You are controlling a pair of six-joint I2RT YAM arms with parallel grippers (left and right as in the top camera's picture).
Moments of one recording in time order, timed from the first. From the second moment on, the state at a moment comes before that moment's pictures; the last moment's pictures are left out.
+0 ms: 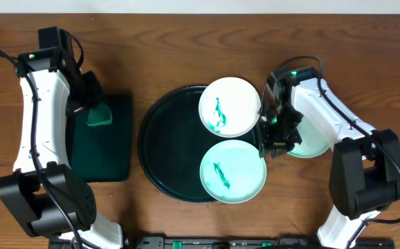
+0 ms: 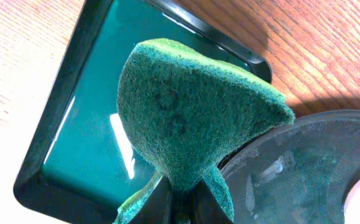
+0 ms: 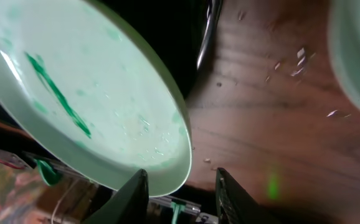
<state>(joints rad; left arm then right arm) 0.21 1.75 1.60 -1.23 0.02 -0.34 0.30 1.91 1.36 -1.37 -0.32 0.14</state>
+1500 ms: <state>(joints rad) 0.16 1.75 1.60 -1.23 0.02 -0.33 0.68 1.91 1.31 -0.67 -0.27 0.42</state>
